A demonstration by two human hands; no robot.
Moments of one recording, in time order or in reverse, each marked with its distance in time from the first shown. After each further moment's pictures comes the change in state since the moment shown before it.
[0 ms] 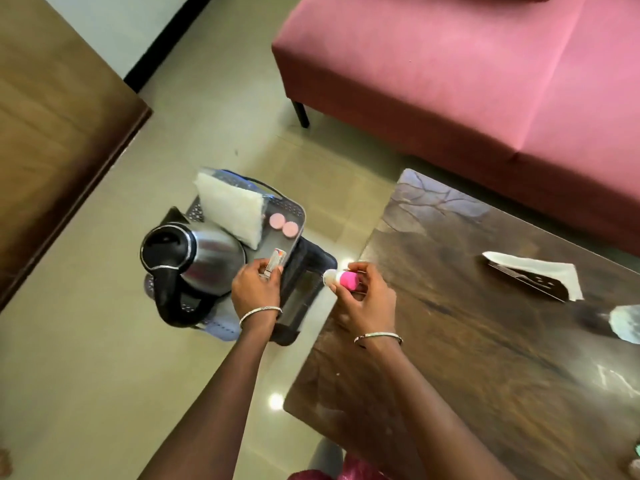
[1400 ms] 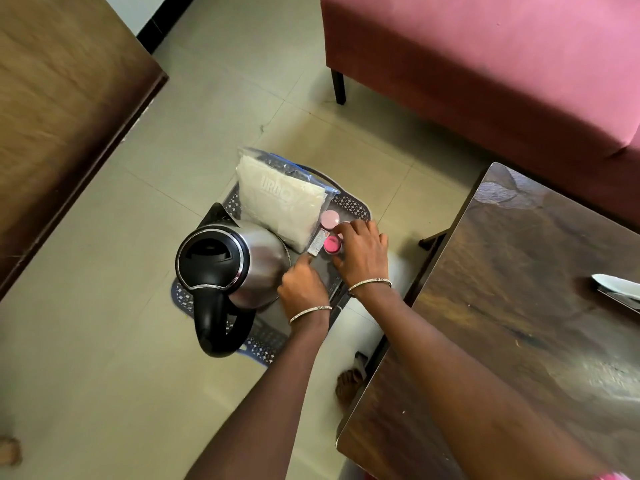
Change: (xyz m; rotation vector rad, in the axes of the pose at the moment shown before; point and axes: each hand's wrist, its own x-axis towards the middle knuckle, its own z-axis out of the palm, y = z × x) left_hand 0.068 -0.042 0.047 0.198 -0.084 0.014; right_hand 0.112 -0.019 0.159 -0.827 -0.176 -0.320
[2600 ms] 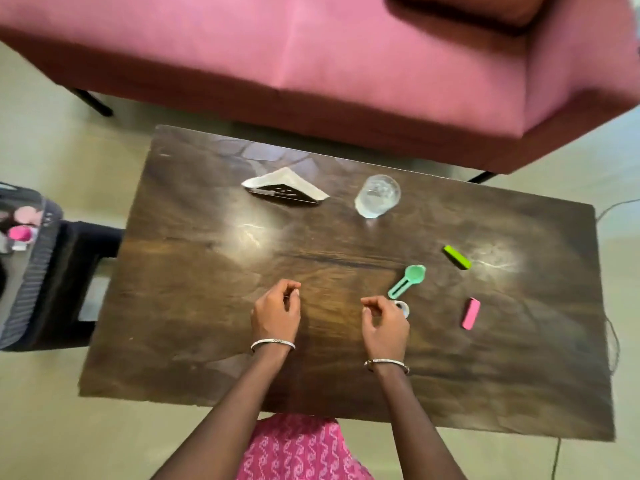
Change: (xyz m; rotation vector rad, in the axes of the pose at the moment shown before) left_hand -0.450 0.225 0.137 -0.275 -0.387 0.440; right_hand -0.469 0.440 -0.129 0.508 0.485 0.787
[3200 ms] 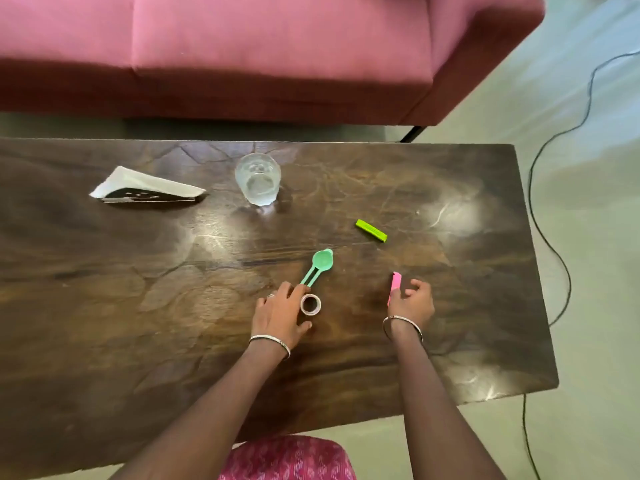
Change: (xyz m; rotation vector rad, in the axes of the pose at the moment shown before) left_hand -0.023 0.064 0.183 0.717 -0.537 0.398; right_hand 0.118 0.186 -0.095 0.107 0.316 0.662
